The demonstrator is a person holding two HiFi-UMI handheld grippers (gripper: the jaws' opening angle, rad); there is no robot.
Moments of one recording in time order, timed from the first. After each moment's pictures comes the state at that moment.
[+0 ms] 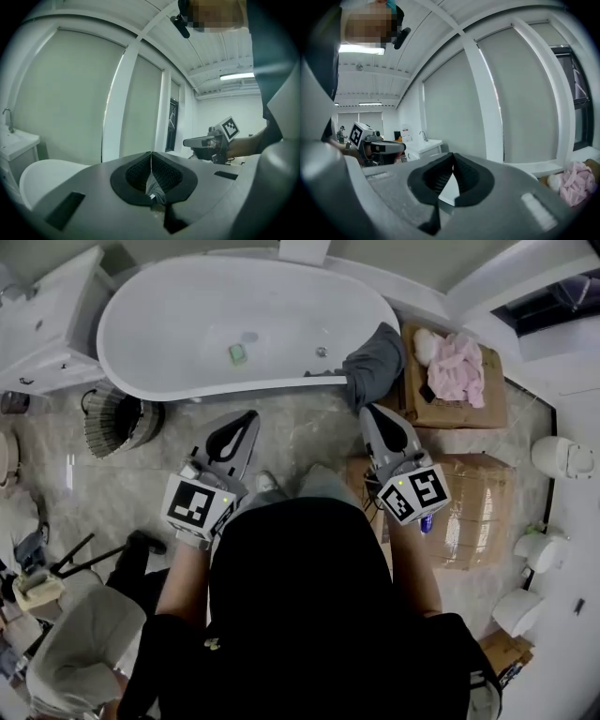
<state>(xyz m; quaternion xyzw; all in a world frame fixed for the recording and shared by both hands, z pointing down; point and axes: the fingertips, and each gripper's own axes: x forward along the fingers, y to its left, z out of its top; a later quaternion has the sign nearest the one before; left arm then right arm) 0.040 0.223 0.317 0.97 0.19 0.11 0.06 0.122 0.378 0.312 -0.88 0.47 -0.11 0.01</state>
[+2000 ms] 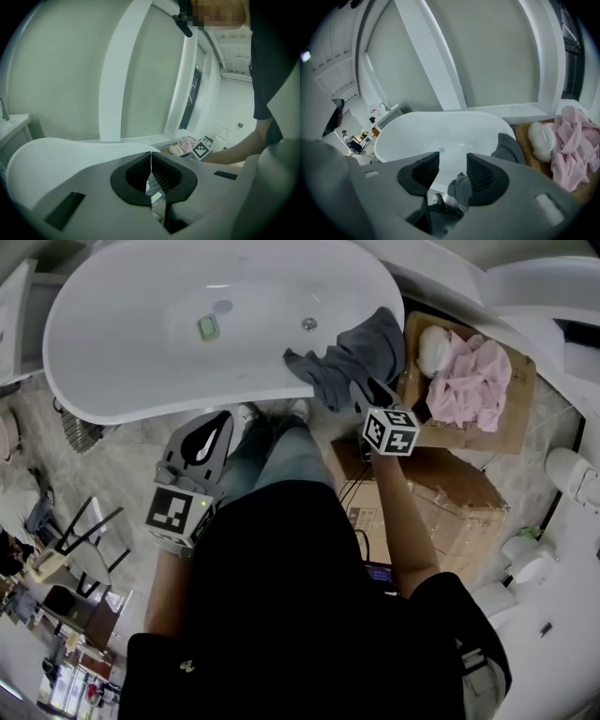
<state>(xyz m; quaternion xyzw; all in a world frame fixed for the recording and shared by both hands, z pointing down) 0.370 0.296 0.467 0.95 0.13 0.29 0.05 0.509 0.515 0.682 -0.82 0.36 -0.44 0.01</state>
